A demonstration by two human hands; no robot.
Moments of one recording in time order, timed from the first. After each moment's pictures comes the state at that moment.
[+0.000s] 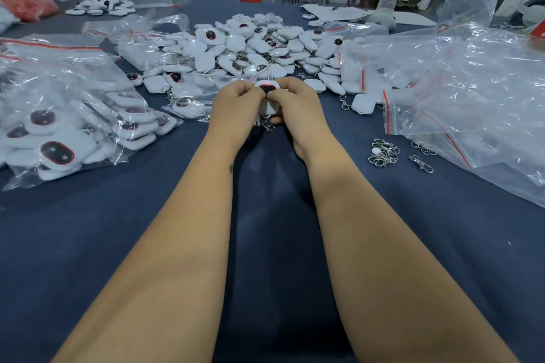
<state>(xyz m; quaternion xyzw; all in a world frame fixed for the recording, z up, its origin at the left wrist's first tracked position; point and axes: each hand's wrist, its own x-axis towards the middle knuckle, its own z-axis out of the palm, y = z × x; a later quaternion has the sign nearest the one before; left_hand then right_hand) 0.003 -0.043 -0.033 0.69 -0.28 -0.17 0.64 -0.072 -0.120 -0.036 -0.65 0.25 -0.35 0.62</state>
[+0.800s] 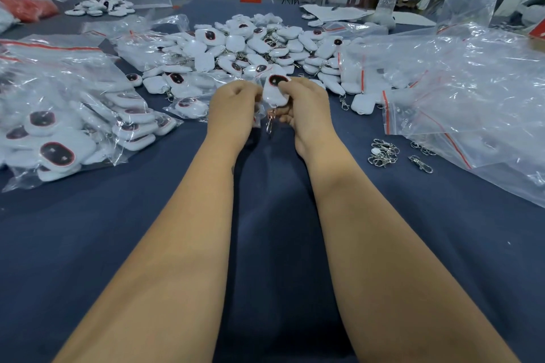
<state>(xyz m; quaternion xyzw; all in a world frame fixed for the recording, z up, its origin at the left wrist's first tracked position) 0.002 -0.044 -0.036 0.69 -0.27 -0.13 0.66 -0.077 -0.118 -0.028 -0.55 0.27 -0.39 0.69</state>
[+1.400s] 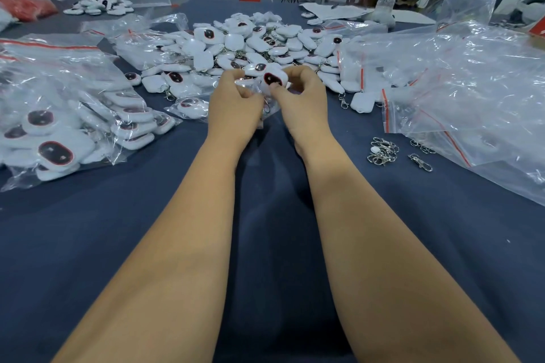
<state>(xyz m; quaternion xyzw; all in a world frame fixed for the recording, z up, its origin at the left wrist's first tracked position) 0.001 -0.045 -0.038 0.71 -0.31 -0.06 0.63 -0.074 -0.116 -0.032 -0.66 0.26 -0.46 0.53</state>
